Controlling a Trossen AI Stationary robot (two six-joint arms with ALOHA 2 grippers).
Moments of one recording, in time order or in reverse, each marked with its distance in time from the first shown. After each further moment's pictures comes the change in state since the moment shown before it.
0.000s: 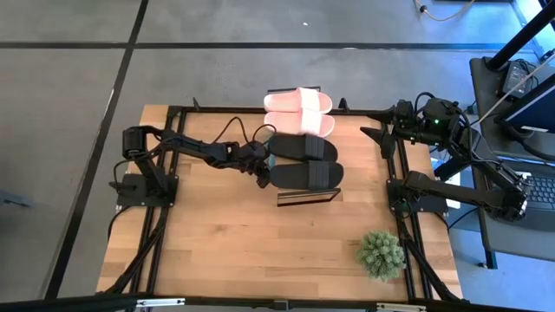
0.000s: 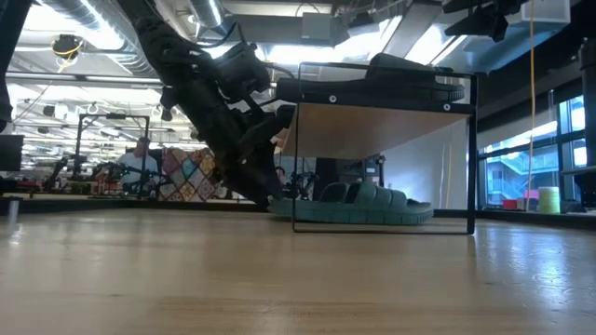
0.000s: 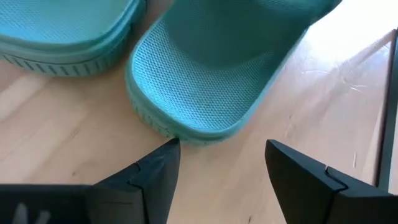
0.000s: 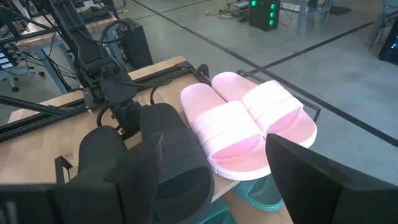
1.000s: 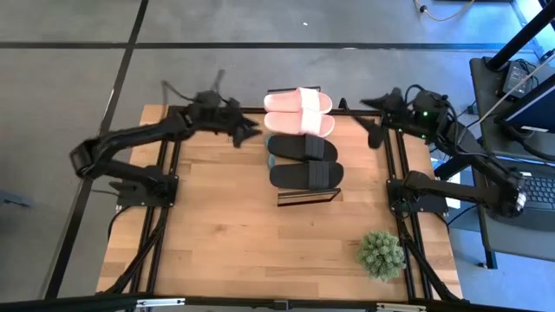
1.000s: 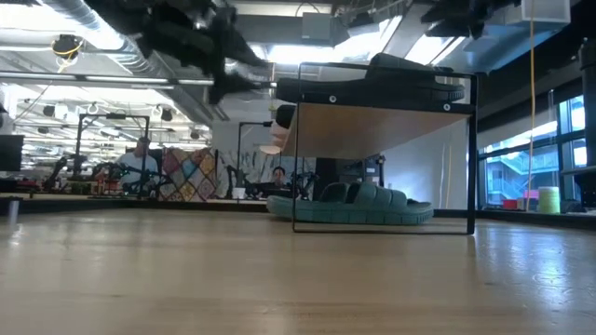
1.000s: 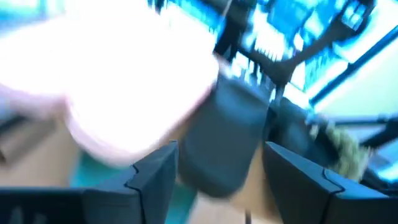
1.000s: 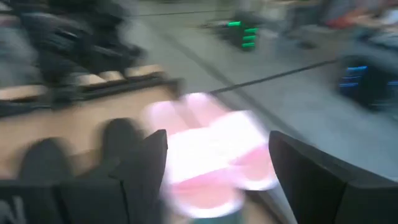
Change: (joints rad) left arm 0.337 -0.482 -0.001 0.000 0.451 0.040; right arm -0.028 0.104 0.000 0.164 0.043 -0.156
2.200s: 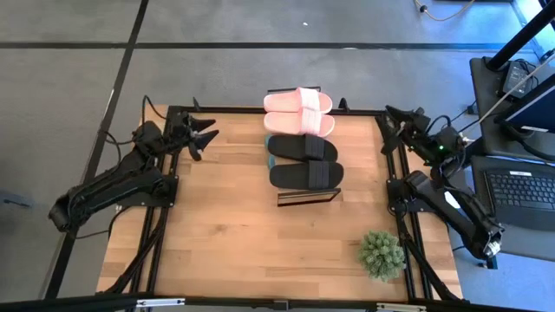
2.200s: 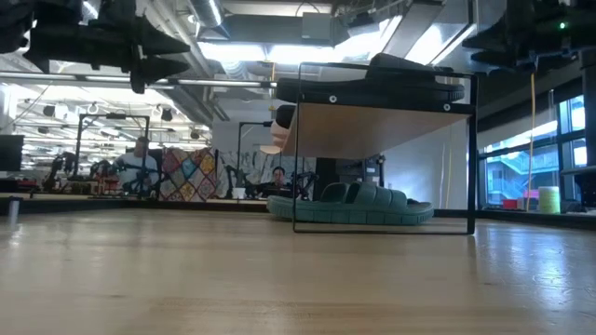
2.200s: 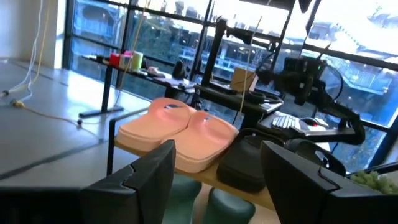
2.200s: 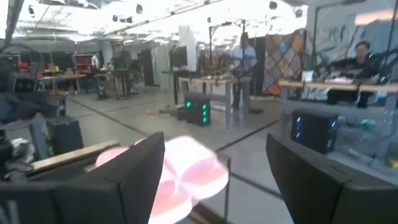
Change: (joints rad) left arm 0.203 -0.795 -0.557 0.237 -0.080 0.072; right arm -0.374 -0.532 -0.570 0.435 -0.134 0.139
